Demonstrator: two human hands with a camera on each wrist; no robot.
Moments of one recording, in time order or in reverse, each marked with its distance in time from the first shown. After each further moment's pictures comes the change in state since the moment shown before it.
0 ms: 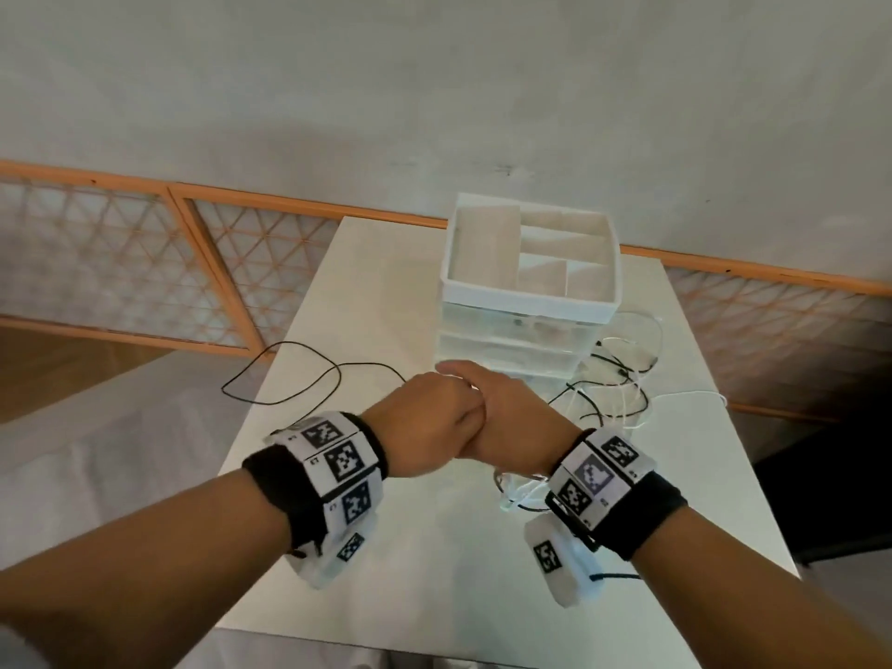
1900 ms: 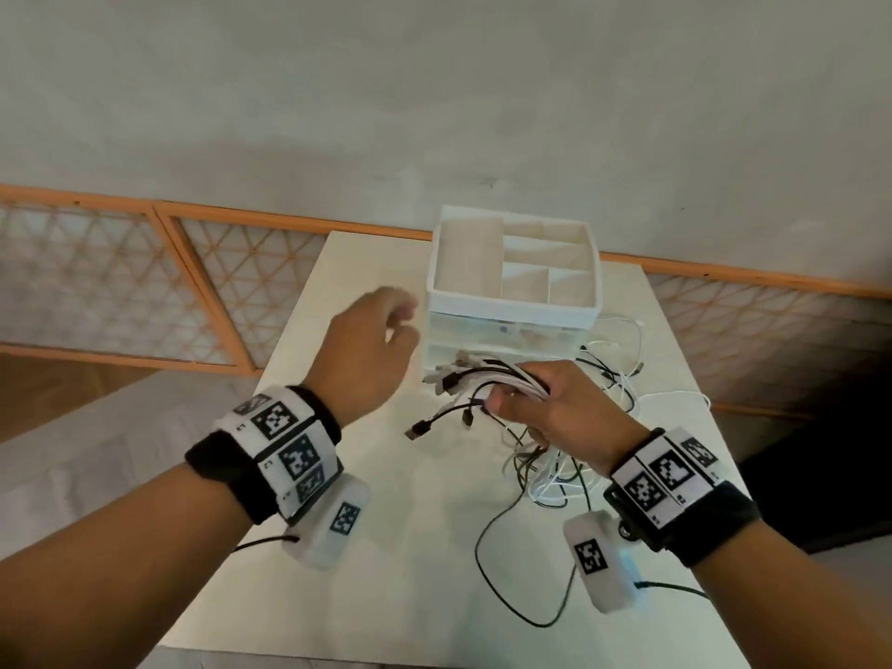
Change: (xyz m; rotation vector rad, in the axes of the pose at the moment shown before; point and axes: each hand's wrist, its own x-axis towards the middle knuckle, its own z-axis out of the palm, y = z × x) left_hand 0.000 -0.013 -0.046 -0.244 0.551 -0.309; right_hand -0.037 0.012 -0.048 0.386 0.140 0.144
